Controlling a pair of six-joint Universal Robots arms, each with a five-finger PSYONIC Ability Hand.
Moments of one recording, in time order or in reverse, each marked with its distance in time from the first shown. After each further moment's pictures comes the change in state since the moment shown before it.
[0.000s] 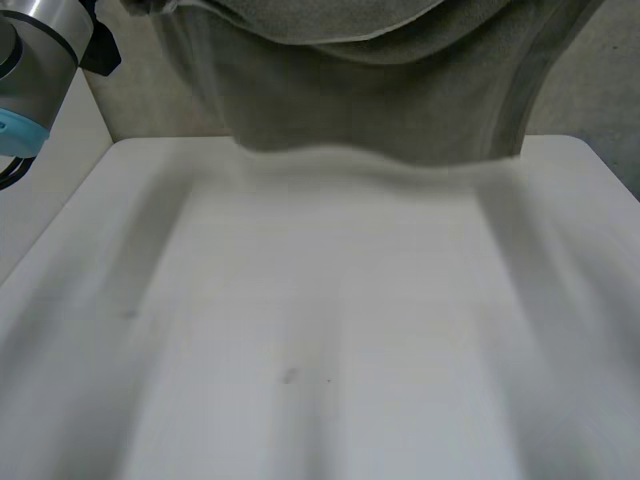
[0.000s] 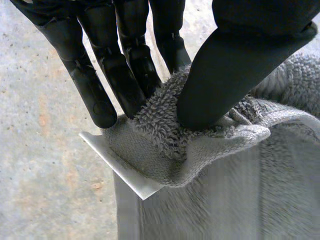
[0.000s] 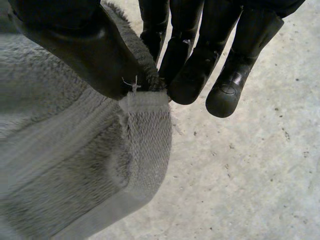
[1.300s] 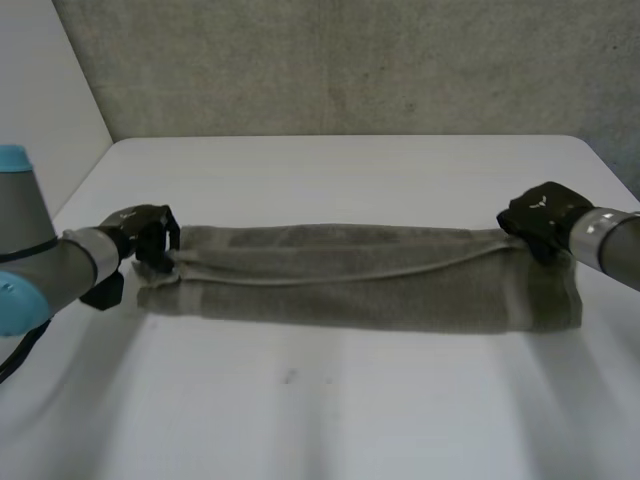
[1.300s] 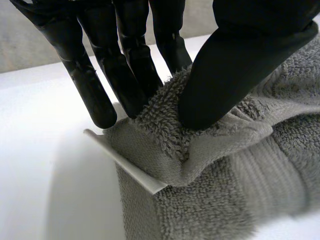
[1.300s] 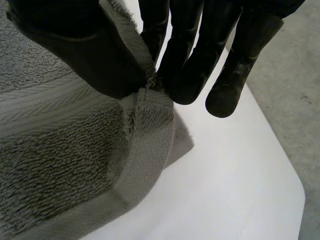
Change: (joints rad) left arm 0.120 0.056 -0.850 -0.077 0.037 0.294; right arm -0.059 0.080 0.572 0.290 -0.091 -0.426; left_hand 0.000 0.001 0.002 0.000 0.000; right_hand 0.000 0.000 0.000 0.000 0.007
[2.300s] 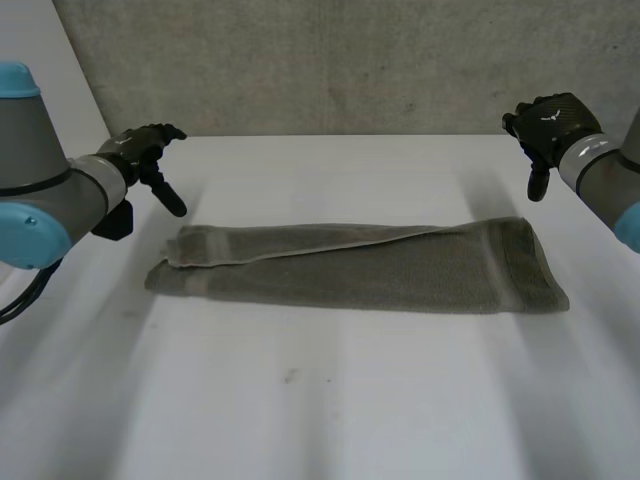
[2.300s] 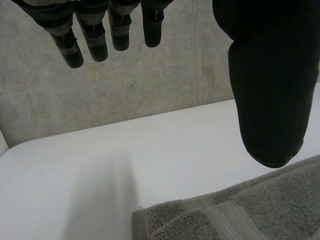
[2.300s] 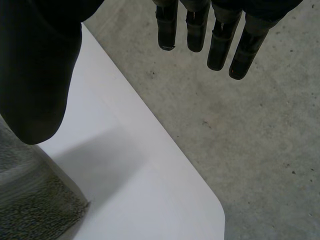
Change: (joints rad) left arm -0.084 -0.054 0.380 -0.122 -0.120 -0.123; right arm 0.066 0.120 -0.378 -0.078 0.148 0.252; left_hand -1.006 -1.051 -1.048 -1.050 -0.986; right_hand -1.098 -1.058 -1.101 -1.090 -1.108
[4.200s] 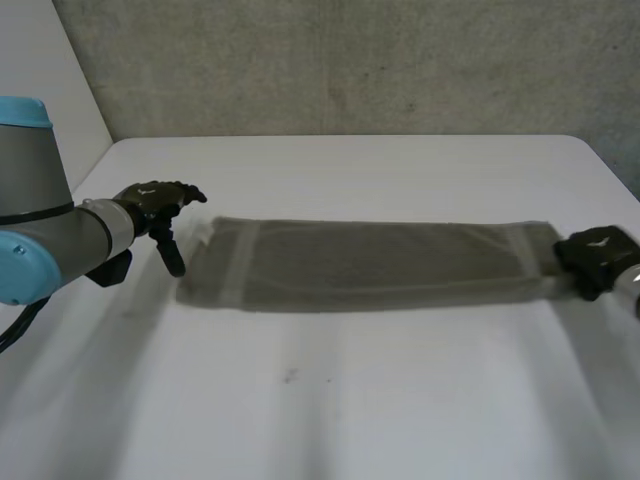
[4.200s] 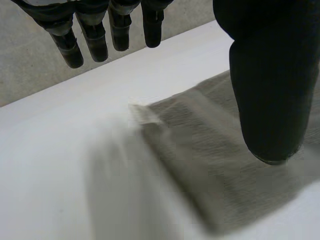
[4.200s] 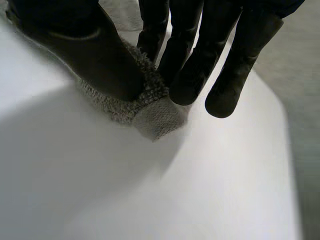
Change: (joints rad) left arm -0.007 0.066 -0.209 -0.074 0.059 0.282; right arm -0.274 -0.156 0.744 -0.307 -0.139 -0.103; left_hand 0.000 0.002 0.005 0.002 -0.002; right_hand 1.078 1.052 1.092 1.083 1.100
